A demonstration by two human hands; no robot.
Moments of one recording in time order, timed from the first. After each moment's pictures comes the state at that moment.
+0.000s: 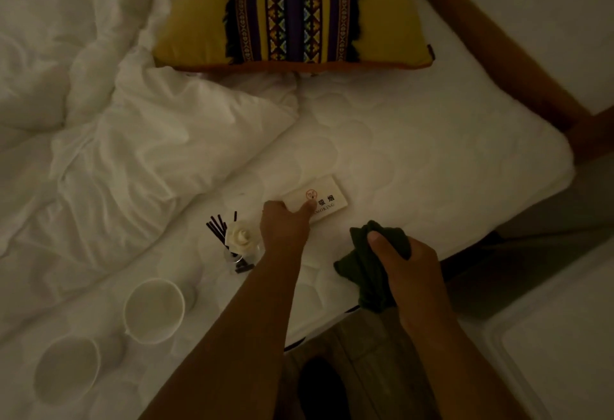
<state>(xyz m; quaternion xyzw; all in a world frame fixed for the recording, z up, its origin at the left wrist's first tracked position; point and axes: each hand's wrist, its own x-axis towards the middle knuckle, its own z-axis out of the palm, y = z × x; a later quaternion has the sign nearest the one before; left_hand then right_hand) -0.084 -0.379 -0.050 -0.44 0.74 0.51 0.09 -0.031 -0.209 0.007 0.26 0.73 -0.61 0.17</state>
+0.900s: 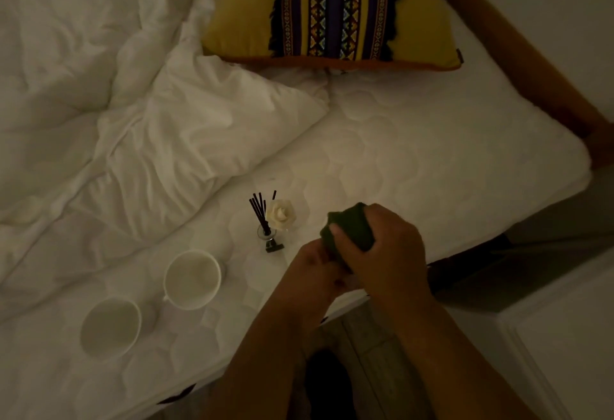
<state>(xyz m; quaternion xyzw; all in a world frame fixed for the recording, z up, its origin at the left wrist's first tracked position) 0.024 -0.388 0.039 -0.22 0.54 0.77 0.25 -0.019 -0.270 0.030 -0.08 0.92 -0.39 -0.03</state>
